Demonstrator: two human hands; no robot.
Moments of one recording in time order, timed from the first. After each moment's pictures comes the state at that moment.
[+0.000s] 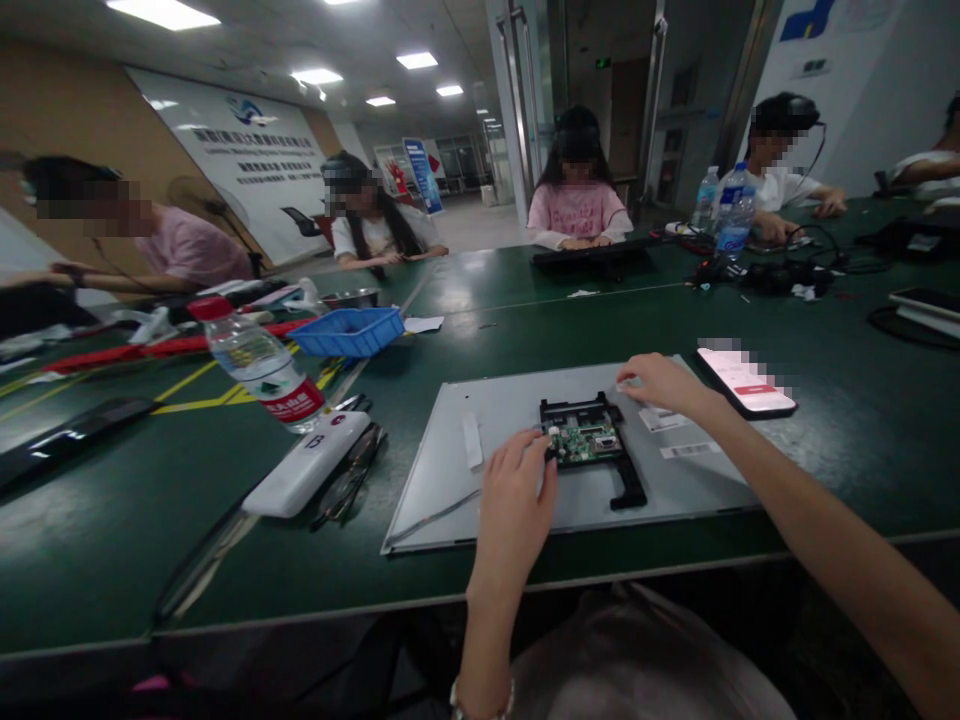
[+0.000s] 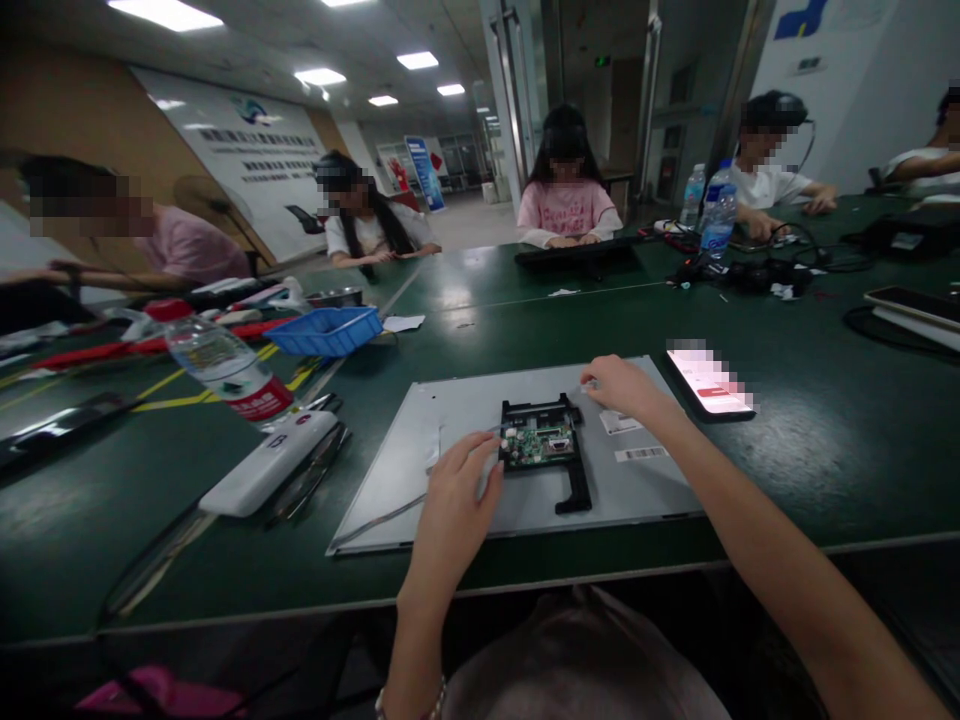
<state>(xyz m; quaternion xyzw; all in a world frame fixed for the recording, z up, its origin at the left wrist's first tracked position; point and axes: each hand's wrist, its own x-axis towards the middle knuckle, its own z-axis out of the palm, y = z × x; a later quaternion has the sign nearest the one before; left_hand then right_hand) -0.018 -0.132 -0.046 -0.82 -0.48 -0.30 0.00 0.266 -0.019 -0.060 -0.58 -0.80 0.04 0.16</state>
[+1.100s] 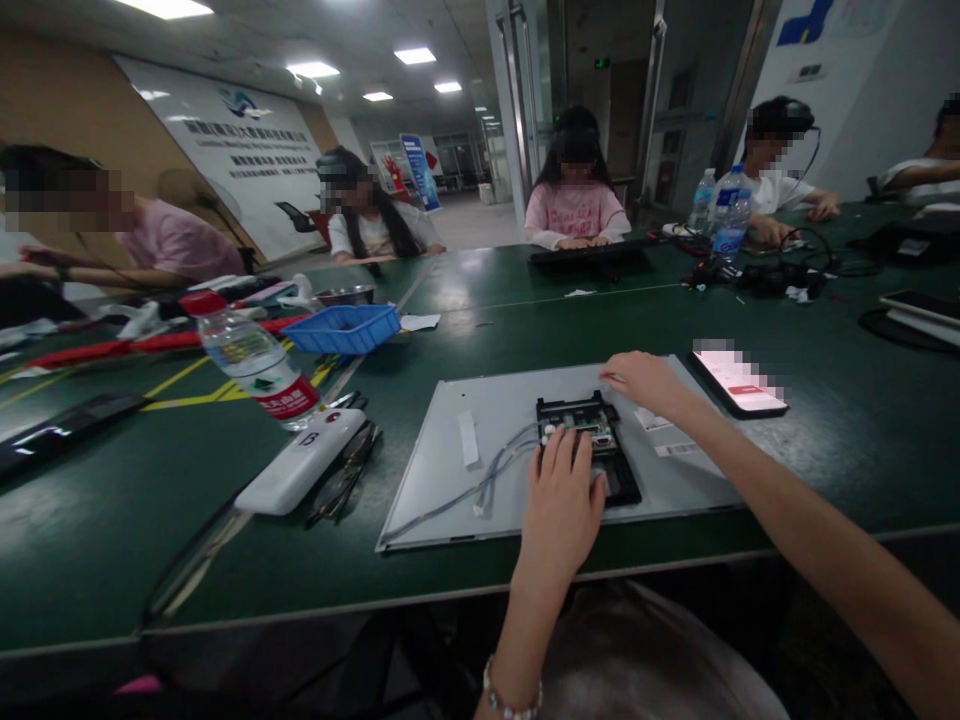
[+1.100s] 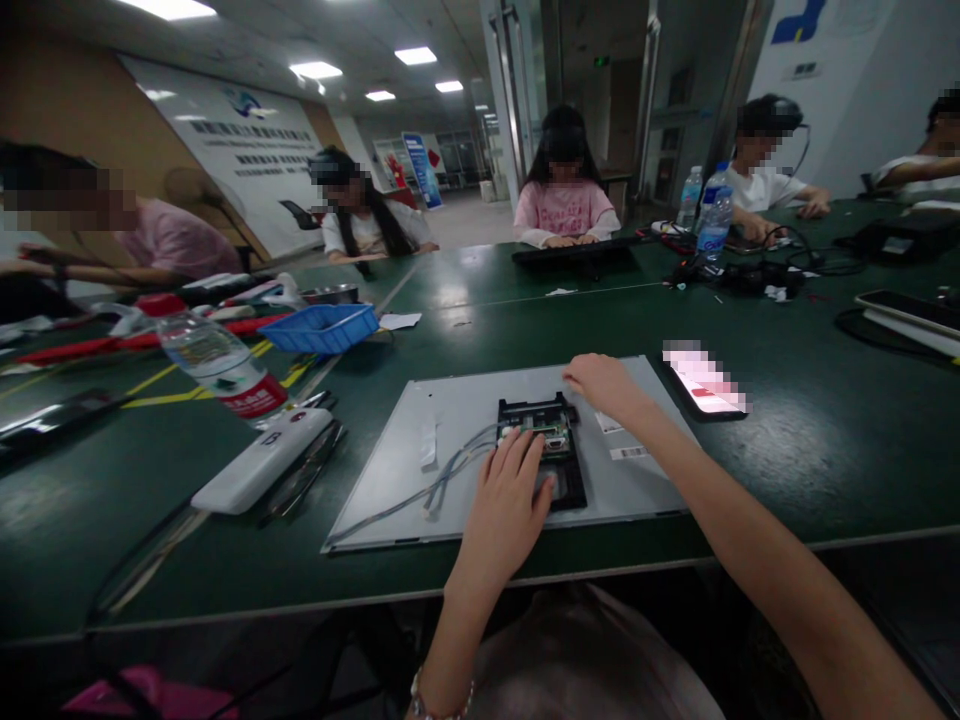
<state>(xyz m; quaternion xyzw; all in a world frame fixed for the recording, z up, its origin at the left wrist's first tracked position) 0.029 -0.147 -0.064 -0.86 -0.47 -0.20 0.03 0.239 -0.023 -0.048 -0.56 -0.81 -0.03 0.15</state>
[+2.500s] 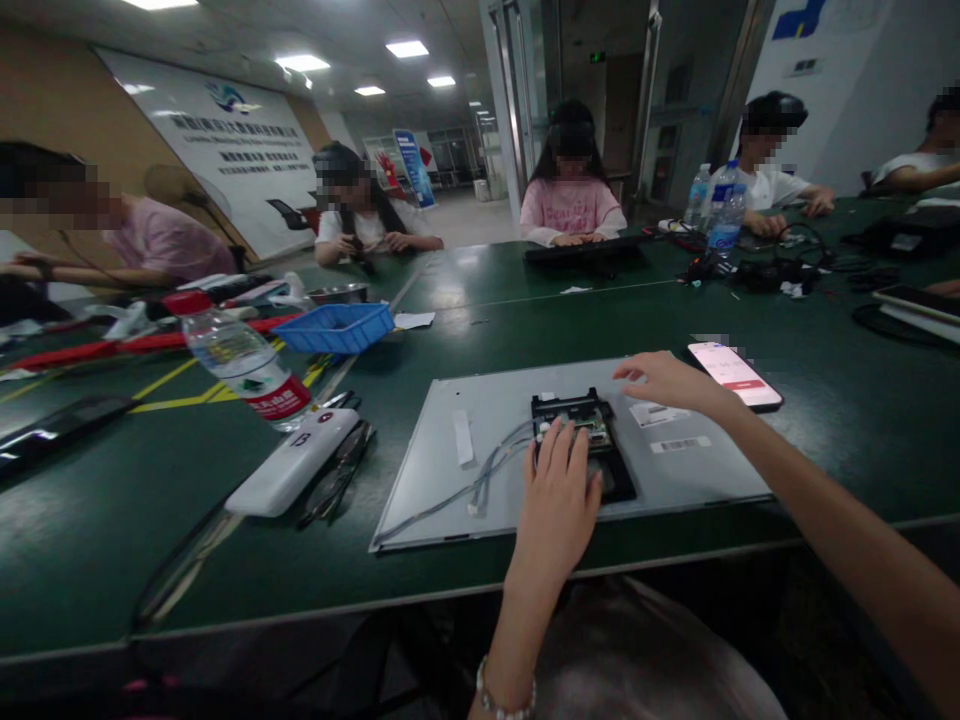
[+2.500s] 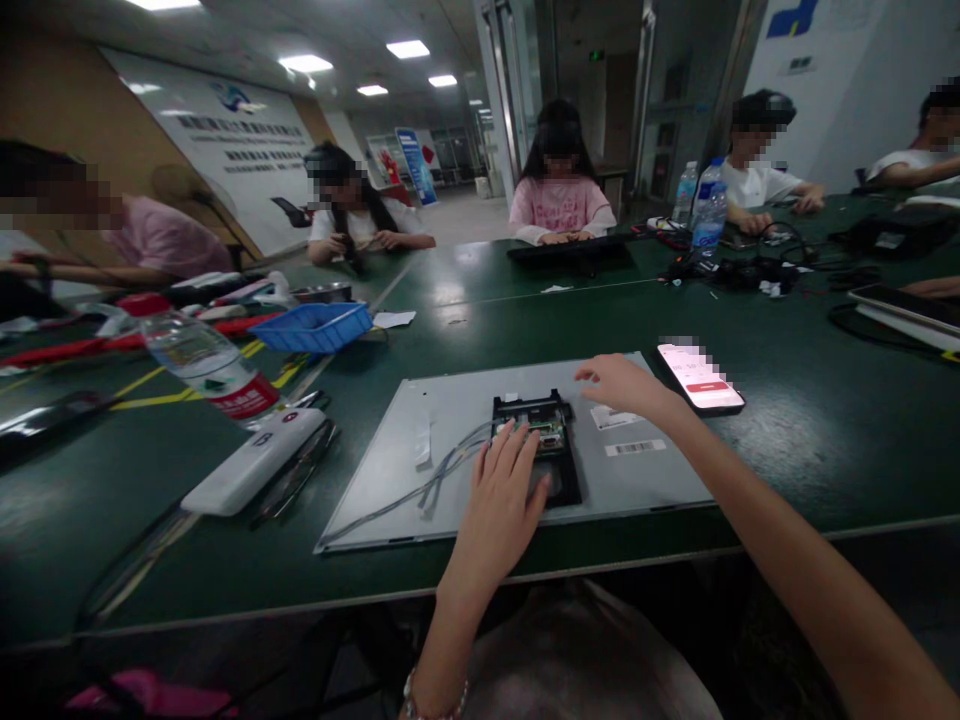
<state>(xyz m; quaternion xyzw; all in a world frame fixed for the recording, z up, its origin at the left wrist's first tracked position) 0.029 -0.149 -0.062 -0.86 -0.46 -0.19 0.04 0.273 -0.042 -0.039 -0.57 -0.79 0.14 0.18</state>
